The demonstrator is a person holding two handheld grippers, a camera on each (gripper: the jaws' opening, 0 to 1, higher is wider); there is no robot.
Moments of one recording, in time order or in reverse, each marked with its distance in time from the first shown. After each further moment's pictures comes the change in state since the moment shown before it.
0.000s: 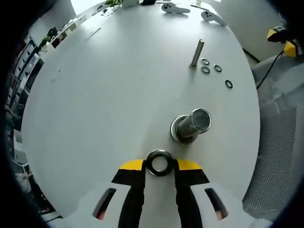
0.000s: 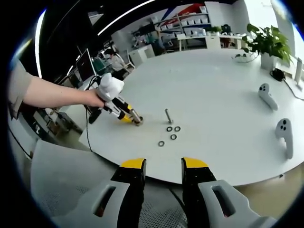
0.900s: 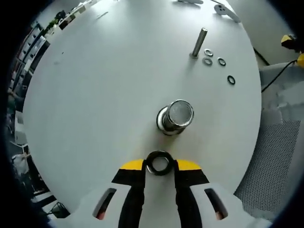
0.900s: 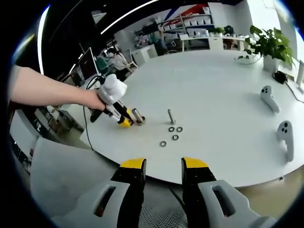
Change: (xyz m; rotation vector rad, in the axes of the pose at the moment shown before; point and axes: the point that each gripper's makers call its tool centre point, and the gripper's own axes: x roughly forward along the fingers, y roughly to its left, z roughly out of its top) left arm -0.004 -0.027 -0.013 -0.114 0.129 0.039; right arm 0.000 0.003 0.001 -0.020 0.000 0.015
